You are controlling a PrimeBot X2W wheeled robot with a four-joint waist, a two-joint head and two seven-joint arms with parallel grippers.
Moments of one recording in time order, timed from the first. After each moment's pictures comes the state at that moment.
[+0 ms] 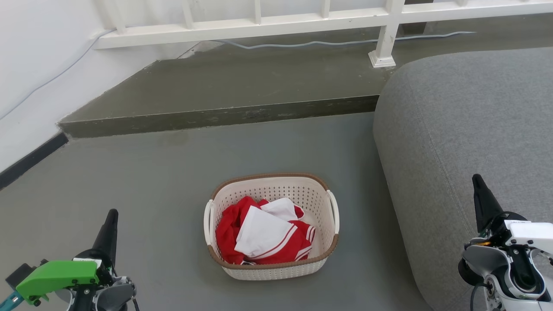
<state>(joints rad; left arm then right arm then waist) -0.06 0.03 0.08 0.28 -1.60 -0.12 0.11 -0.05 -0.07 -0.09 0.28 1.64 0.11 0.07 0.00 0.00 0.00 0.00</state>
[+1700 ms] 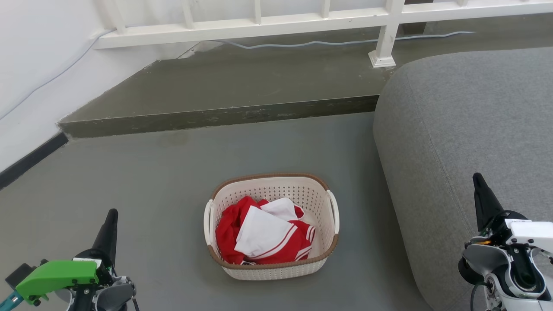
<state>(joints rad) -0.06 0.03 0.08 0.28 -1.60 -0.12 0.11 -0.06 -0.07 -0.09 0.28 1.64 0.11 0.07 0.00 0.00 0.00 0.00</state>
